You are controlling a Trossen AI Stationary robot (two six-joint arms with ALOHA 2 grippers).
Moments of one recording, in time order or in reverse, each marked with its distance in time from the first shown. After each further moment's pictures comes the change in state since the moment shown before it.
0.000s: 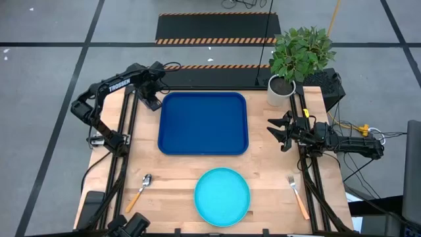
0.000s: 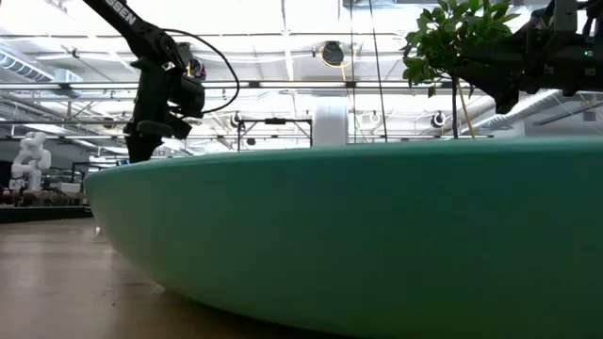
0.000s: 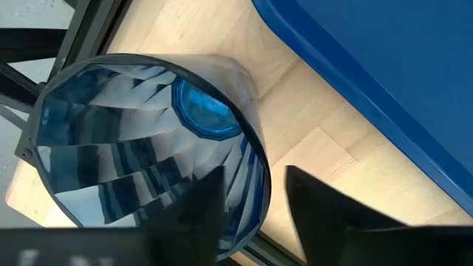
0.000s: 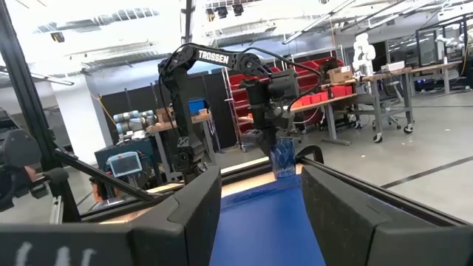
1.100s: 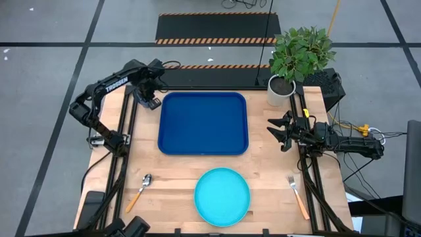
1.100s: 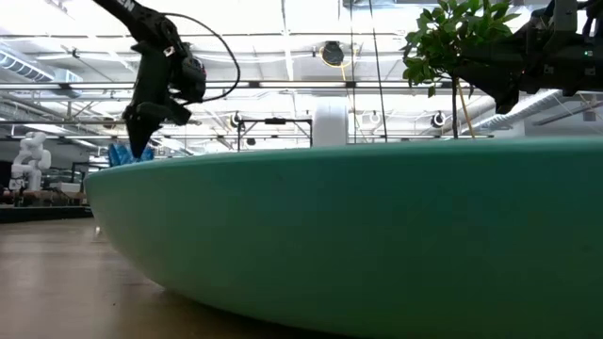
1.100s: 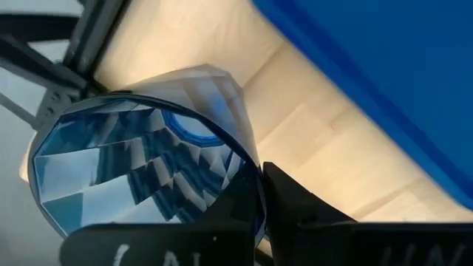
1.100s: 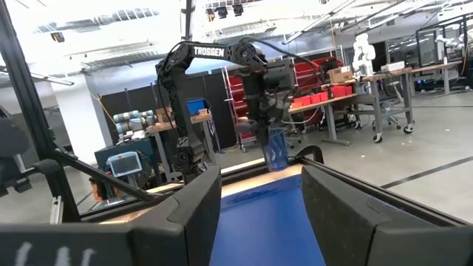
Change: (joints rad) left arm -0.037 -0.027 0.099 -0.145 0.012 -0.048; right arm 0.000 0.000 0.000 0.000 0.000 -0.001
